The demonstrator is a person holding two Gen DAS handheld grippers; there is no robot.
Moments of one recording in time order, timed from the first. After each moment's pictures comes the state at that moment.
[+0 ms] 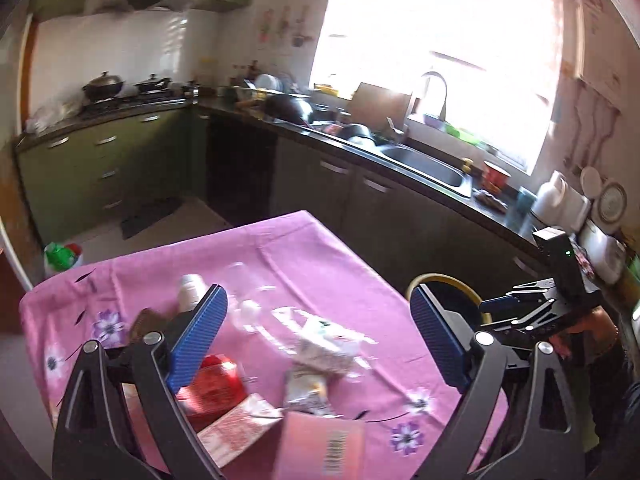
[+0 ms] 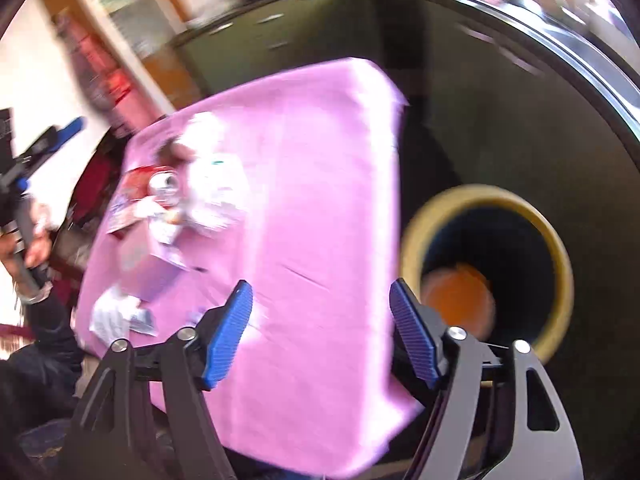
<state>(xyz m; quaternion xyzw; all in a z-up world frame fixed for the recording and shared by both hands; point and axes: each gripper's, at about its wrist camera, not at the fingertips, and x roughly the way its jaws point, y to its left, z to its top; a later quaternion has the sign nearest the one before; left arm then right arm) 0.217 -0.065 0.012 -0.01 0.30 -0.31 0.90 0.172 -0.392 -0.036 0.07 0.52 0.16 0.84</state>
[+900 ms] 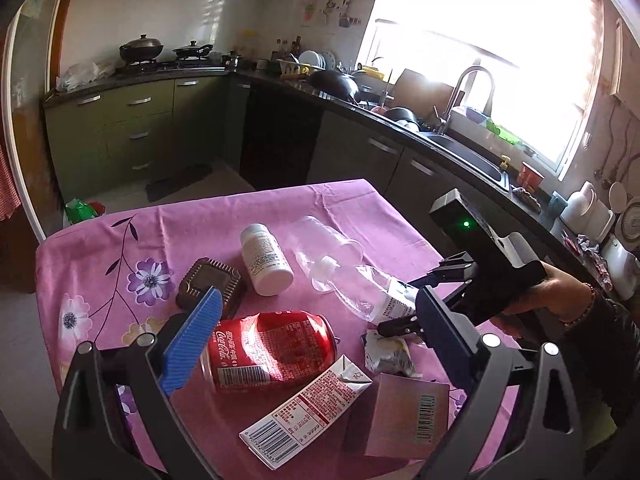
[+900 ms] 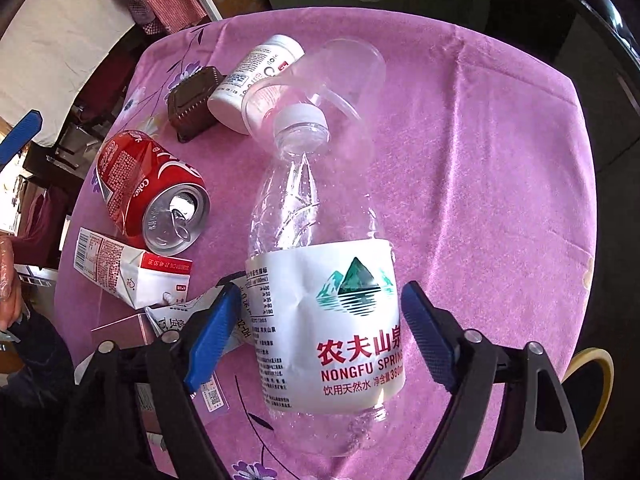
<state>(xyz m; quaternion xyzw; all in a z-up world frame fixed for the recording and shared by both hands) 0.239 -0.004 -0.040 -0.02 0.34 -0.27 0.90 0.316 -0.223 -0.124 -0.04 0.62 0.22 0.75</state>
